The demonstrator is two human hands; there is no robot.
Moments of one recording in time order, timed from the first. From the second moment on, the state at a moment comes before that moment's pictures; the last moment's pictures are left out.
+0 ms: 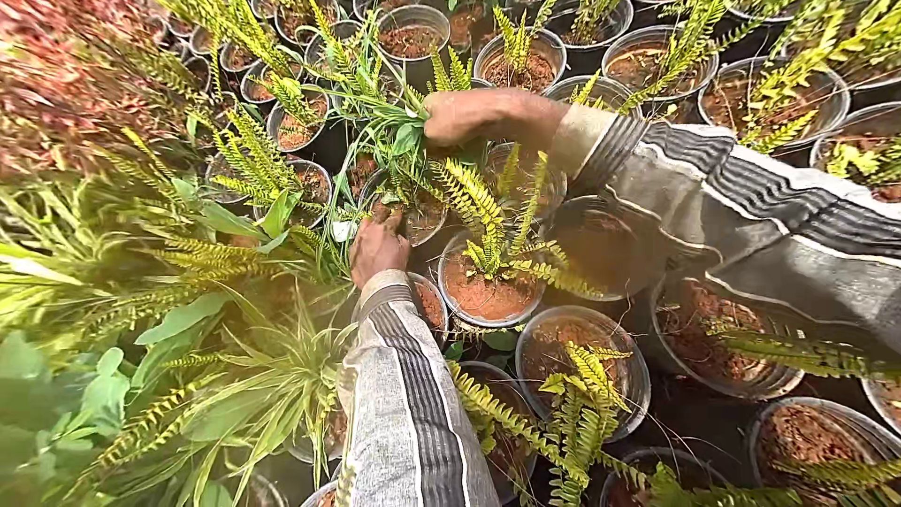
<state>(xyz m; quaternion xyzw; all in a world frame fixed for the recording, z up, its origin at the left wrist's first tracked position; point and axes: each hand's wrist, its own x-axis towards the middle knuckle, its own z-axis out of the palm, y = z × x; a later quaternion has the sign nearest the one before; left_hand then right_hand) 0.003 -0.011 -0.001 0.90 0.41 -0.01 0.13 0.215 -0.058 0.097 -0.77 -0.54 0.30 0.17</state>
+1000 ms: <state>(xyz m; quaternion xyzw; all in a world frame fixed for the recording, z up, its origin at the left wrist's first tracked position) 0.015 -0.021 -0.006 0.84 0.51 -0.09 0.13 0.168 -0.041 0.030 -0.72 -0.69 0.07 -0.01</state>
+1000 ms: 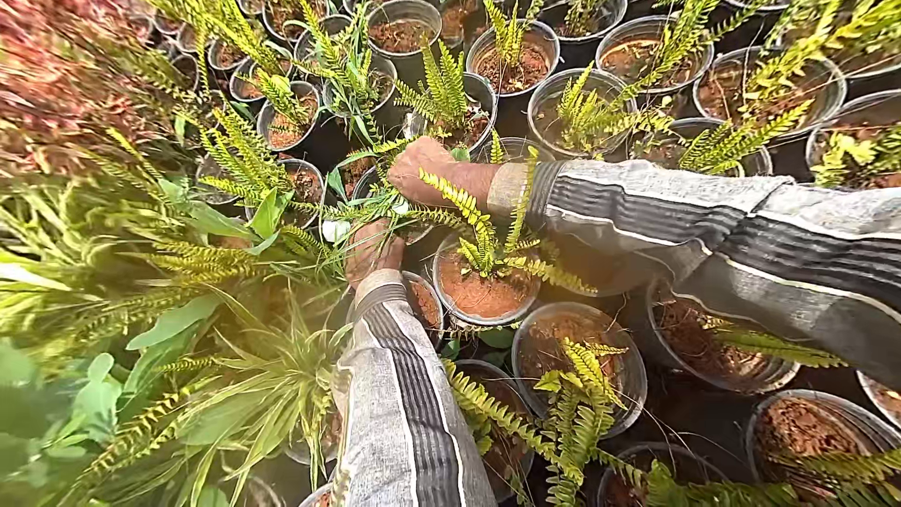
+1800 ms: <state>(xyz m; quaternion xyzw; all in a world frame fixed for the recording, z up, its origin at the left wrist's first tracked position) 0.001 -0.013 -0.004 0.90 0.42 0.02 0.13 0.224 -0.085 0.112 -0.65 -0.40 0.45 0.46</state>
